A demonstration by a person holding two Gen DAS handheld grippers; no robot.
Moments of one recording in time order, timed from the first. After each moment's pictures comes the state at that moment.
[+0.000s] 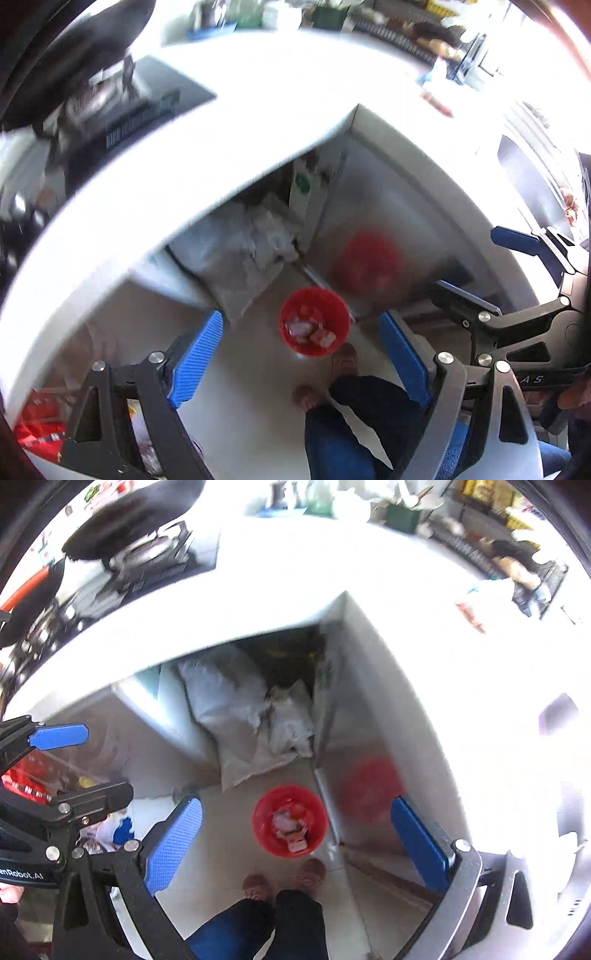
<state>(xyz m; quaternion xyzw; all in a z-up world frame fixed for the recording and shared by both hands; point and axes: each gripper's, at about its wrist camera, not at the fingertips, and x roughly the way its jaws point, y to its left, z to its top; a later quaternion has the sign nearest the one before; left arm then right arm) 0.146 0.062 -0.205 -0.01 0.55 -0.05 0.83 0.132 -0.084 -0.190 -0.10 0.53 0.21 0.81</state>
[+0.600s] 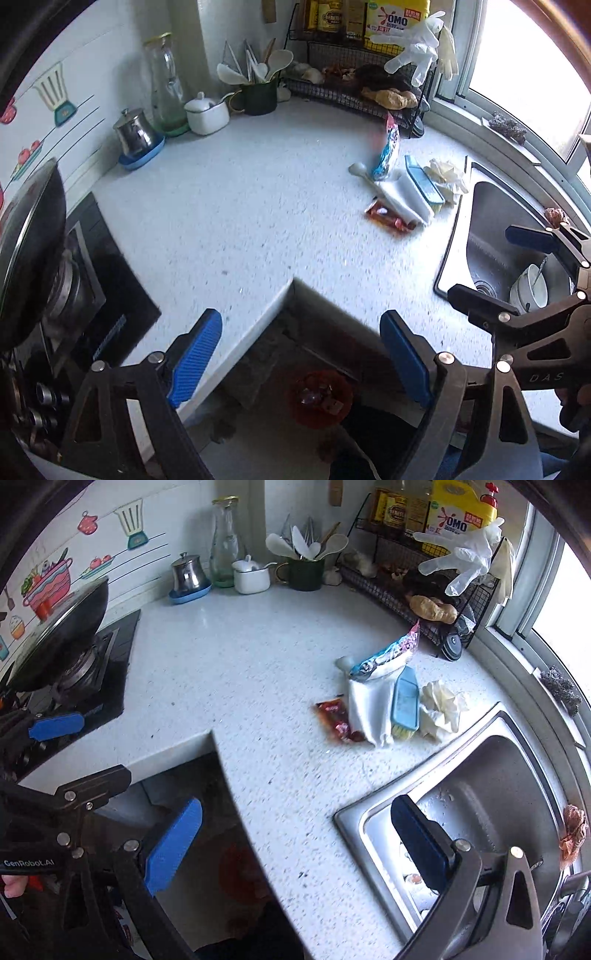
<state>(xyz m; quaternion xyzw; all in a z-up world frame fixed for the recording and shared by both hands) 0.309 -0.022 -0.109 0.07 0.48 -0.11 0.86 0.247 -0.159 -0.103 -0.06 0.49 0.12 0.86</state>
